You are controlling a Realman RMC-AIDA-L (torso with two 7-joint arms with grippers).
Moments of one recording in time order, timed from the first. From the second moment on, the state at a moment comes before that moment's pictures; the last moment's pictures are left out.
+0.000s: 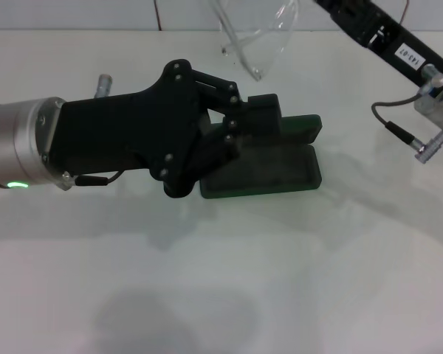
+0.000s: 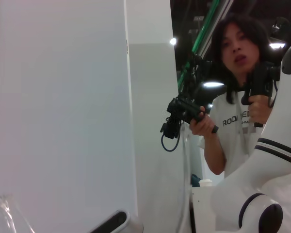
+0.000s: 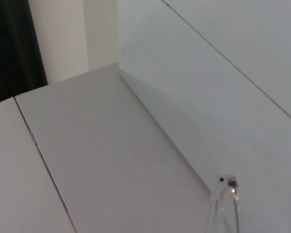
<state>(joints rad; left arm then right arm) -0.58 -2.09 1.05 0.62 1.37 1.96 -1.14 0.61 2.02 -1.78 -0.38 -0.27 -1.59 1.32</state>
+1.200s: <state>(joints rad) -0.58 -2.08 1.05 0.62 1.35 1.95 -1.14 0.65 2.02 -1.79 -0.37 -0.49 -1.56 1.30</state>
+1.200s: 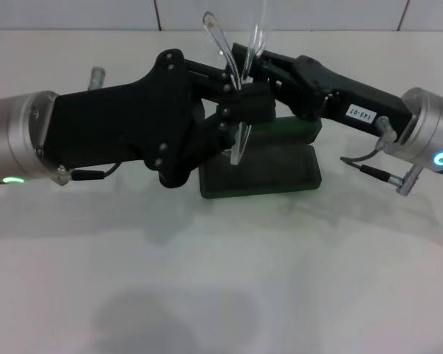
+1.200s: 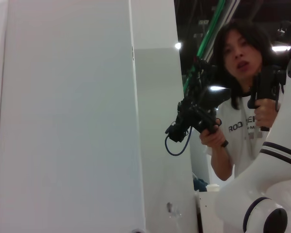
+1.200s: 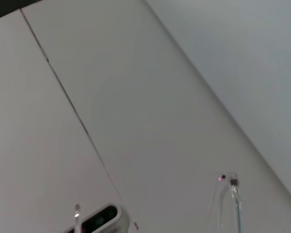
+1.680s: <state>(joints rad) -0.58 -2.09 1.05 0.62 1.34 1.94 -1.15 0.65 2.02 -1.79 -0.38 -0.56 -1.59 1.28</state>
